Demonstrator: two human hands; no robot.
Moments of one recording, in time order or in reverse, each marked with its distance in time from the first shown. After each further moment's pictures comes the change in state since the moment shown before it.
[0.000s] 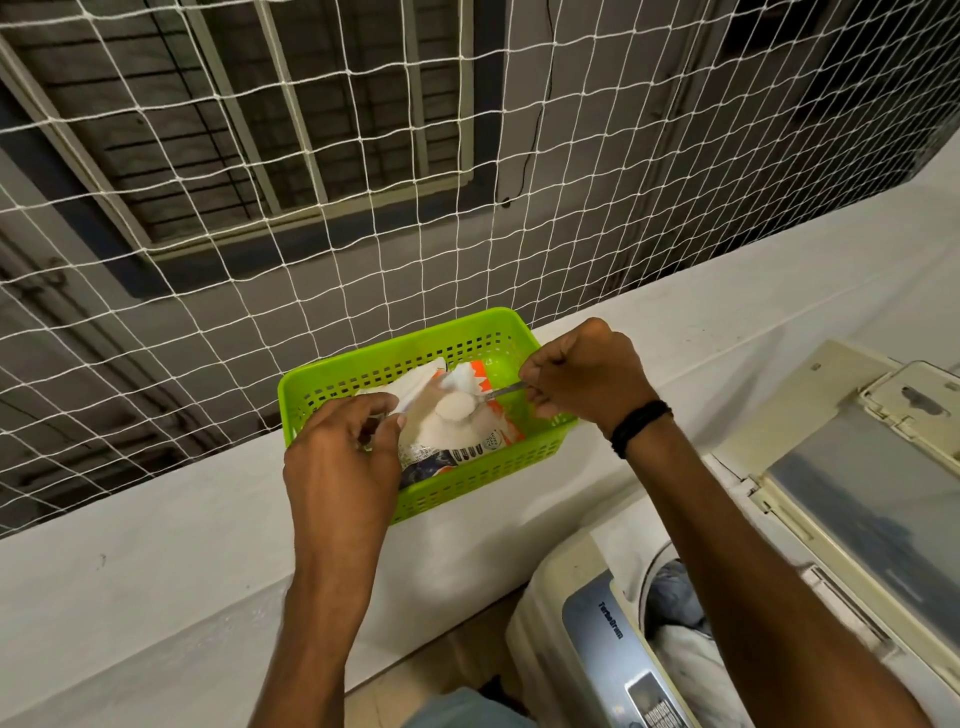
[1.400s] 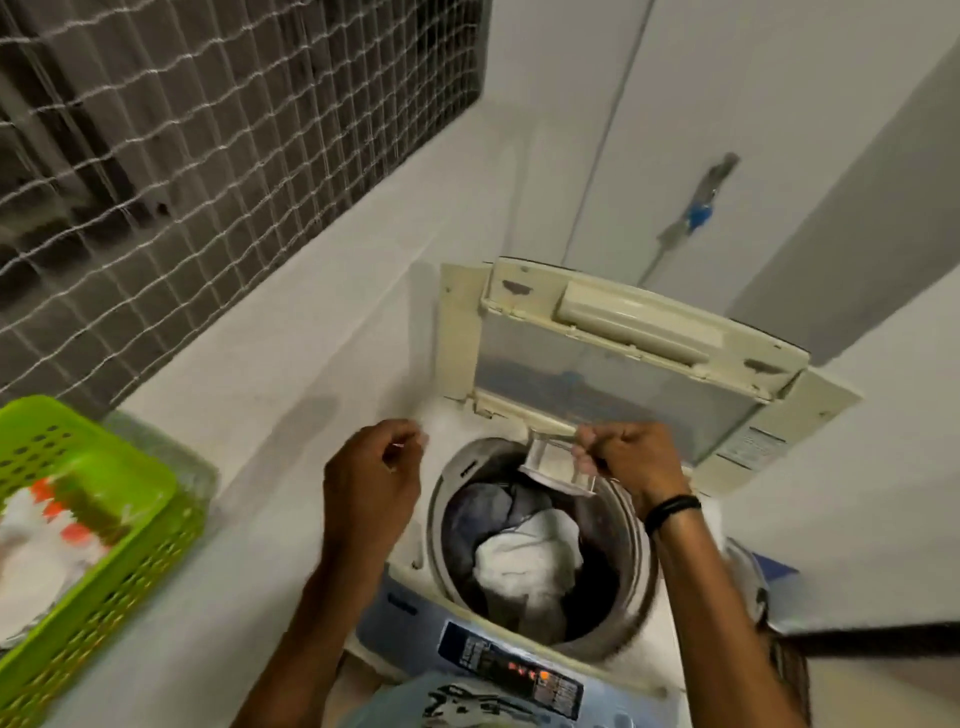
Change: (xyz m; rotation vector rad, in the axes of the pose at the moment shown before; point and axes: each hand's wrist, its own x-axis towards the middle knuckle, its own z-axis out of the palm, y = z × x) left_hand -0.119 0.139 0.210 -0.293 -0.753 0.350; right_hand -0.186 0.297 -0.143 0.619 0.706 0.675
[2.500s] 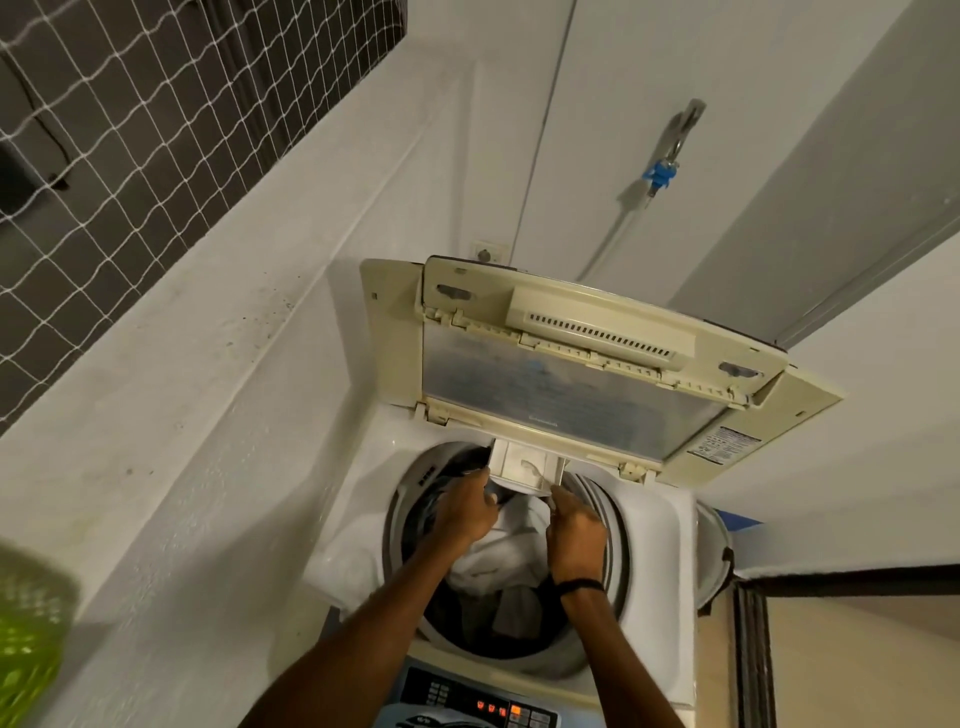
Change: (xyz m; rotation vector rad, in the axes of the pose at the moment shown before) left_hand 0.034 -0.074 0.257 0.251 -0.755 -0.085; right_hand 0.061 0.168 0.028 -0.708 0.297 -0.271
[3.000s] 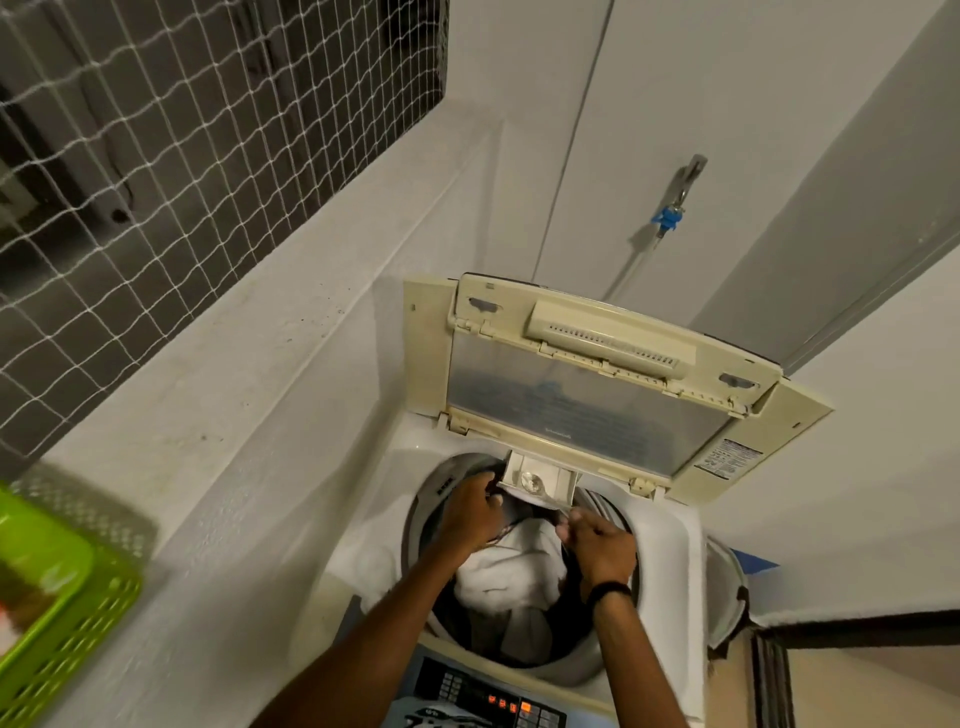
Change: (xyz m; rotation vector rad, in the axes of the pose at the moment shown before) left_hand -0.037 0.005 -0.027 -0.146 0.125 -0.002; right_hand -0.013 -0.003 -0.023 0.745 -0.057 0.673
